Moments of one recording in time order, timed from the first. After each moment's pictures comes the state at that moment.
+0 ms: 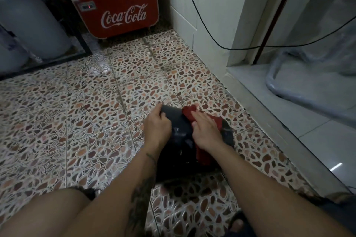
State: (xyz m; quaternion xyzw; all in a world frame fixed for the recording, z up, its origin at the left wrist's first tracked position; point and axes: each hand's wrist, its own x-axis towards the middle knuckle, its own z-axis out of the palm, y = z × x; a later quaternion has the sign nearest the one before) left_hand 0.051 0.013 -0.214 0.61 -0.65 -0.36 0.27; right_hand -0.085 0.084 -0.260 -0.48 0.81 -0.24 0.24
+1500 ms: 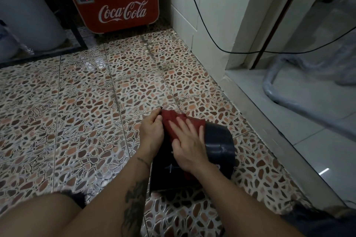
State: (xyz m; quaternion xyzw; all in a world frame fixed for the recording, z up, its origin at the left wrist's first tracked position) left_hand 0.054 0.001 -0.247 0.57 -0.55 -0.52 0.32; right_hand -0.038 0.101 -0.258 -0.56 0.76 -0.23 0.23
